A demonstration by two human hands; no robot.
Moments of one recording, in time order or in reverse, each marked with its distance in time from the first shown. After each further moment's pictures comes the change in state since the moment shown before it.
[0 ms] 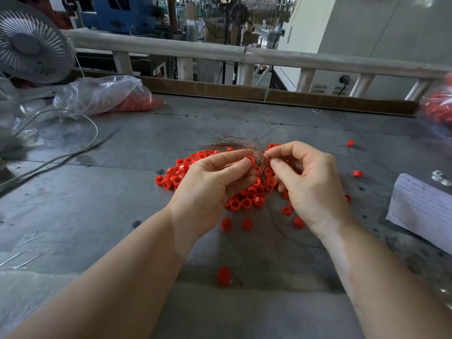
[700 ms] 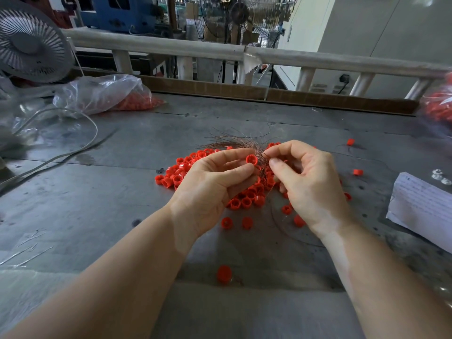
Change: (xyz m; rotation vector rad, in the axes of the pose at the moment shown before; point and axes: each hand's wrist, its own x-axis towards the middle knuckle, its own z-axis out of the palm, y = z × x) left_hand 0.001 -0.001 -0.001 -0.064 -0.052 -0.022; right_hand 0.000 0.002 0.000 0.010 -0.028 -0.021
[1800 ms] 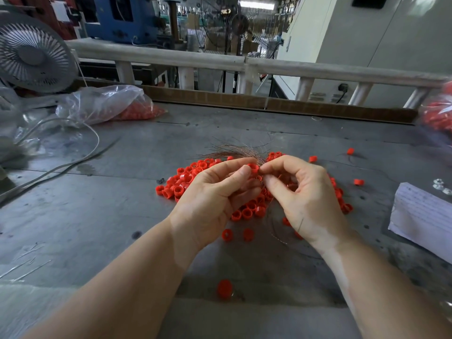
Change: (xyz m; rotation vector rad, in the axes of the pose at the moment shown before) left_hand -0.001 0.001 0.003 -0.042 -0.019 -0.025; right_hand -0.002 -0.002 0.003 -0.064 -0.021 -0.047
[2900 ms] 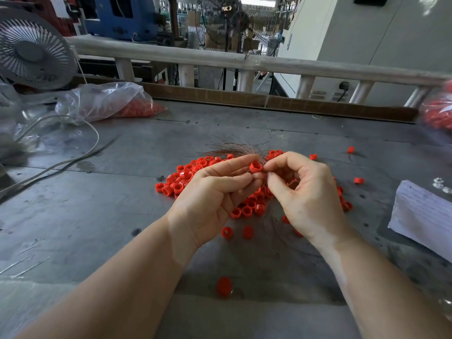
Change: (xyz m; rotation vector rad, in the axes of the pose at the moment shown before) left_hand -0.001 0.004 -0.001 -0.059 -0.021 -0.072; right_hand 0.000 0.004 0.000 -0.049 0.059 -0.054
